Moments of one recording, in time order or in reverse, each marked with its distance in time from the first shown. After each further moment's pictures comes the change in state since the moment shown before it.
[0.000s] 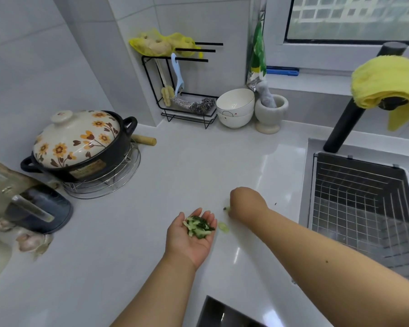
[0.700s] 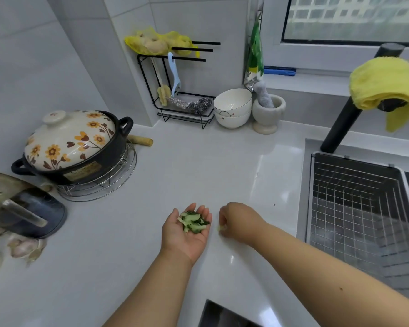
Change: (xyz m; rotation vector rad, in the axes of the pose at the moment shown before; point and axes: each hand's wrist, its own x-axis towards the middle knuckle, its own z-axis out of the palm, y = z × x) left_hand 0.009 0.011 0.006 -0.028 -0.039 0.017; right_hand -0.020 -0.007 0.017 0.116 -0.061 -0.160
